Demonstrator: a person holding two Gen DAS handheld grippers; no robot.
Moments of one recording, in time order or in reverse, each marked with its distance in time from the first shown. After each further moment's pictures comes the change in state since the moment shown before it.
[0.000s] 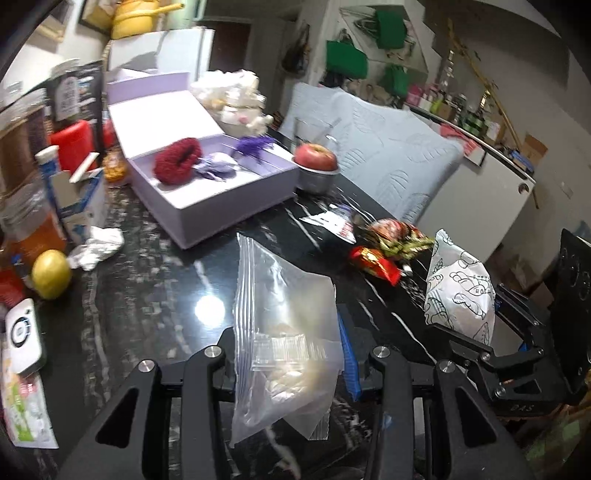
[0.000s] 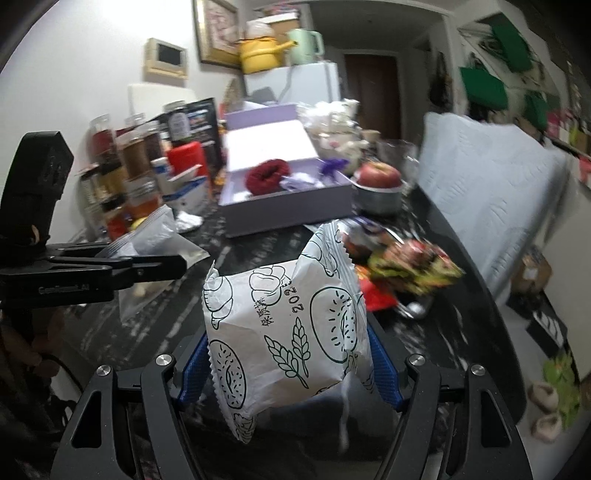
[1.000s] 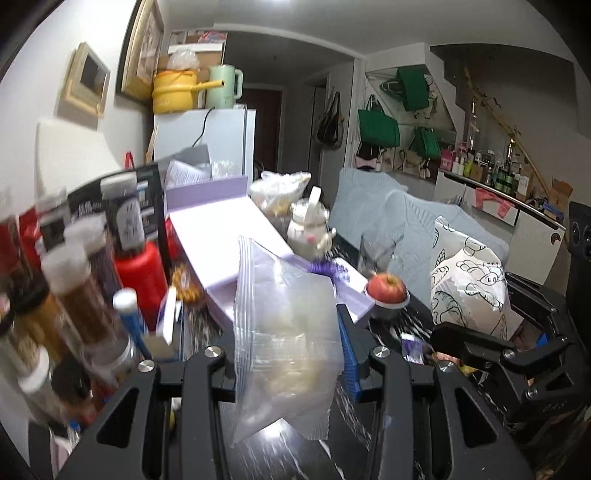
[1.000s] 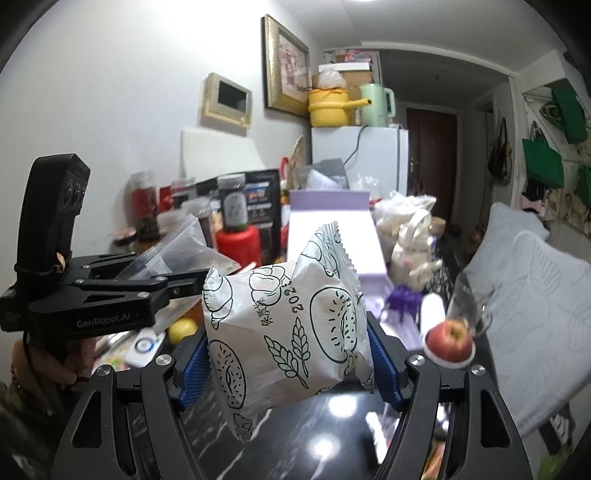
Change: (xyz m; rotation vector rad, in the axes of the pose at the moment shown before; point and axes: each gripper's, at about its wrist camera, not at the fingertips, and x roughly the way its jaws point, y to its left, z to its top) left arm -0.061 0.076 0.113 0.011 -0.283 0.169; right arm 0.038 0.052 0.168 -0.177 -0.177 0.146
